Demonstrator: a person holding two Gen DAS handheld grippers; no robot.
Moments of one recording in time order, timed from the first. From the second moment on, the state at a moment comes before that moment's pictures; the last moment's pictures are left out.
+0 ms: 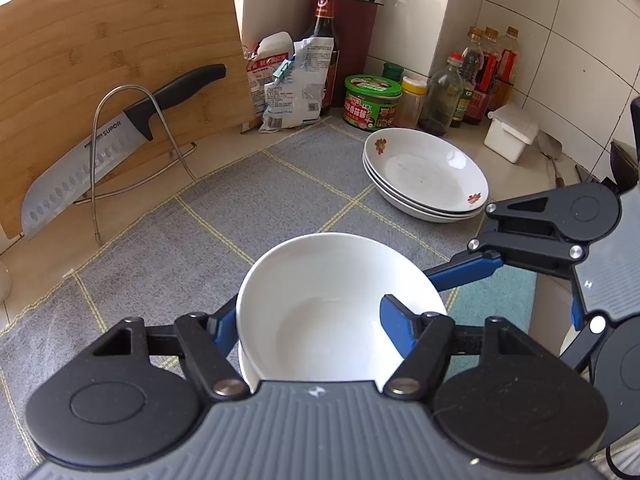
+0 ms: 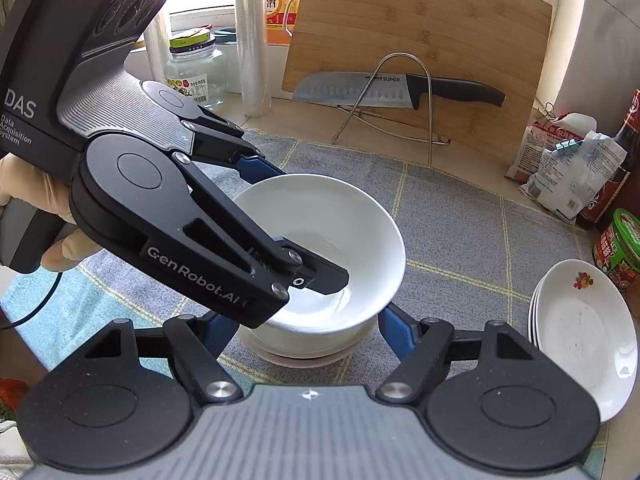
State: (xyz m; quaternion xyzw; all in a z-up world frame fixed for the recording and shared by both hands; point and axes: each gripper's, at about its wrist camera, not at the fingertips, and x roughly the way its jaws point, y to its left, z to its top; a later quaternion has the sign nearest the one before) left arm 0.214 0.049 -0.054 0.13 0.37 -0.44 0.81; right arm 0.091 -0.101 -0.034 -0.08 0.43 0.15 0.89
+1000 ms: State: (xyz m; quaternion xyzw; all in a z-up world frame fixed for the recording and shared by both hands) left arm 0.215 0.065 -0.048 0.11 0.34 -0.43 0.83; right arm 0.086 -0.103 -0.036 -0.07 0.42 0.16 0.89
